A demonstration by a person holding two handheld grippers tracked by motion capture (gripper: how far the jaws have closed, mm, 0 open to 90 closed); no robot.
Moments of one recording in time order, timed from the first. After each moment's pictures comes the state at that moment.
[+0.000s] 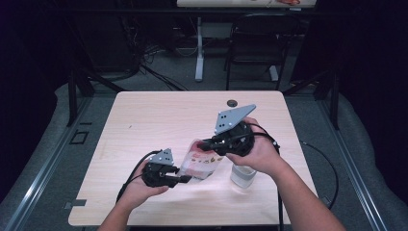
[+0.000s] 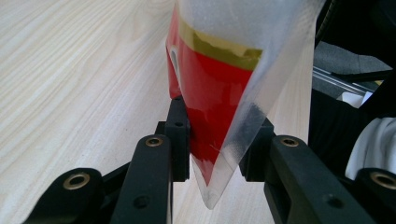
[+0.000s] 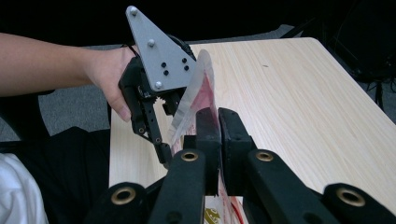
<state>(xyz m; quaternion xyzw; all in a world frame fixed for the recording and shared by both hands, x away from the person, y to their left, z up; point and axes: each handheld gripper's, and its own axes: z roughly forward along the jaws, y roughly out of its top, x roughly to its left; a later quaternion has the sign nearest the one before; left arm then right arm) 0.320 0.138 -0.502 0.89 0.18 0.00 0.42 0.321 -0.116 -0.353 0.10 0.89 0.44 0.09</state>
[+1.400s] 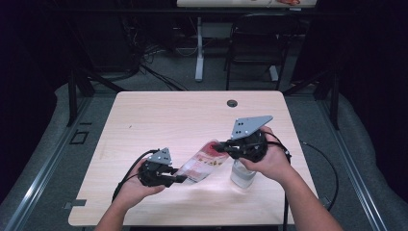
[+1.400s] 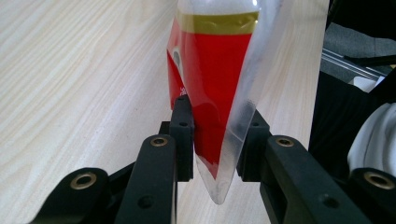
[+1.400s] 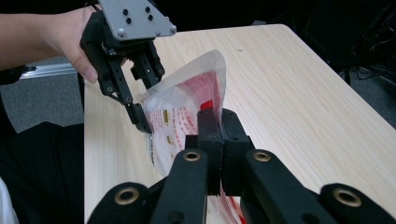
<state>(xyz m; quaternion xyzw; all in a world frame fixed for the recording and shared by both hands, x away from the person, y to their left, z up) 0.319 0.144 -0.493 0.90 0.19 0.00 0.39 0.320 -0.151 -0.382 0.13 0.87 0.45 0.13</state>
